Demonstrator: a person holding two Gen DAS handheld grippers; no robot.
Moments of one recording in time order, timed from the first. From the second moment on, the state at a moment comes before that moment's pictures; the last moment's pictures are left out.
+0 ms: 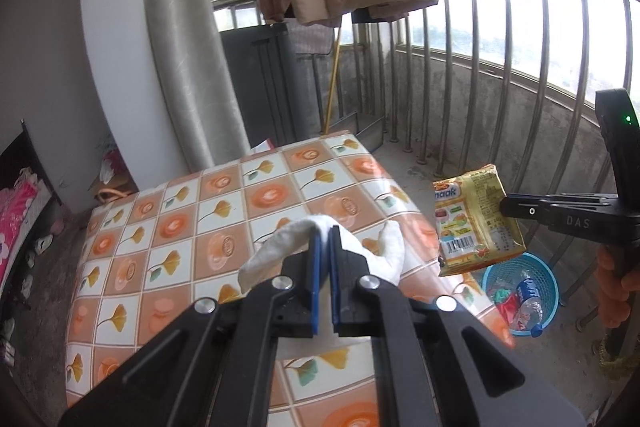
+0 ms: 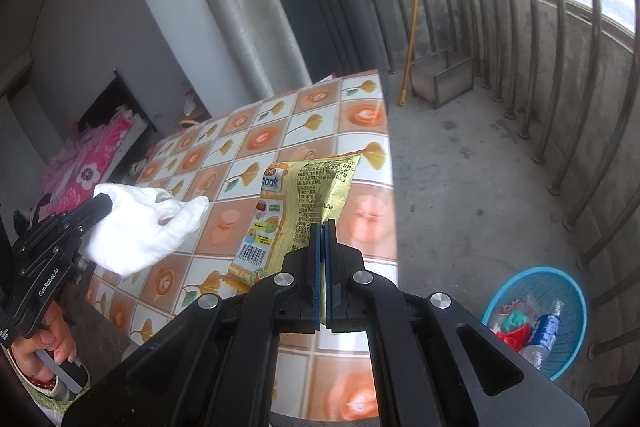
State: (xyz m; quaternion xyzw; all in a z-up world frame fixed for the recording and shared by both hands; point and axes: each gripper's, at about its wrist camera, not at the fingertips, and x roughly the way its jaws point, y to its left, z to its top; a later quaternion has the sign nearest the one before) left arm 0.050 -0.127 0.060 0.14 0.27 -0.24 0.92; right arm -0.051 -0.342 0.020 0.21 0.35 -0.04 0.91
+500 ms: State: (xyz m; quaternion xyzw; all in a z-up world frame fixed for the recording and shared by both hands) left arm 0.037 -0.248 0.054 0.14 0.29 -0.38 0.86; right arm -0.138 -0.437 0.006 0.27 0.31 -0.17 0.90
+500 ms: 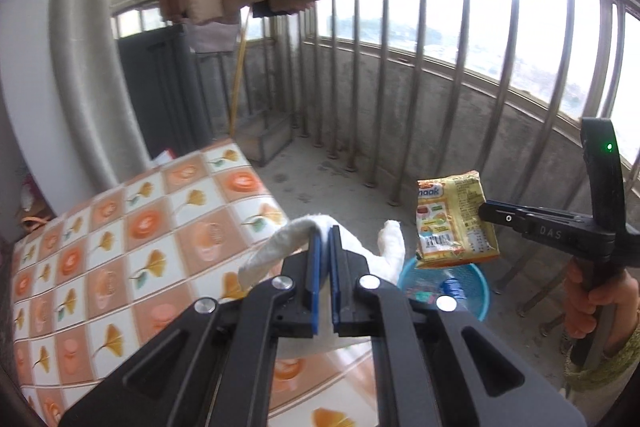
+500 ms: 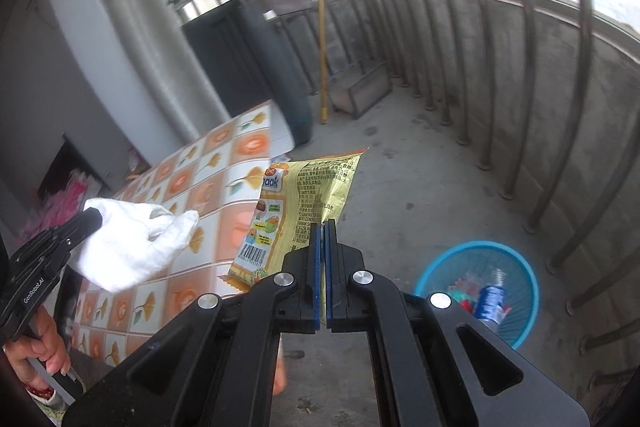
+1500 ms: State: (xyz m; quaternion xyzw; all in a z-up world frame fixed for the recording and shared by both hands) left arm 0.054 -0.477 -0.116 0.12 0.52 -0.48 0.69; right arm -0.230 -0.580 -0.195 0.50 0.35 -0.33 0.72
